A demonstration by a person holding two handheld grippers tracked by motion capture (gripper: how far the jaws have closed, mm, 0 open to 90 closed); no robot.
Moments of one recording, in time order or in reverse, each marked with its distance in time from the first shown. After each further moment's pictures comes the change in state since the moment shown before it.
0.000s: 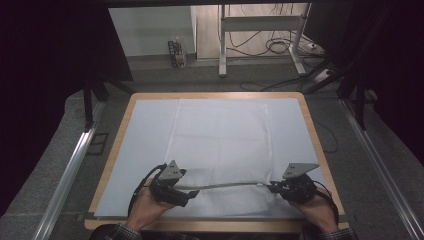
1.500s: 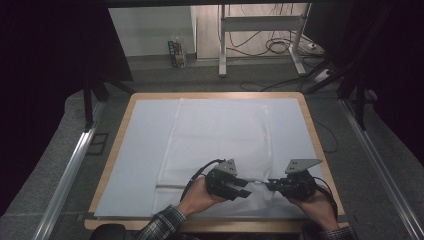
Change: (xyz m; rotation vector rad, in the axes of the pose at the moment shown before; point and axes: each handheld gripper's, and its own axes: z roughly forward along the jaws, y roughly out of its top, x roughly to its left) left arm -0.043 0.080 0.111 -0.017 -0.419 0.115; right arm -0.006 0.006 -0.003 -0.060 0.086 0.062
